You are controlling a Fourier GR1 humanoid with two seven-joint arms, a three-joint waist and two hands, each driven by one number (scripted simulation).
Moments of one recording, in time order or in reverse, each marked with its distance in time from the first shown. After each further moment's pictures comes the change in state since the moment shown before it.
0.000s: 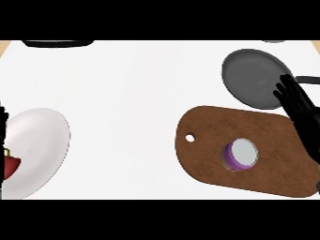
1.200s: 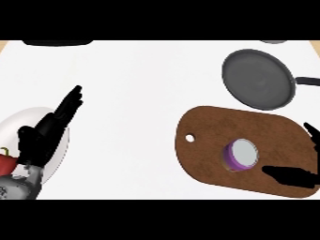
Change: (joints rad) left arm -0.224 -0.051 -0.207 -0.003 0.080 -0.311 0.229; right arm 0.184 -0.170 0.195 -0.156 0.648 -0.377 0.843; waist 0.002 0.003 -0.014
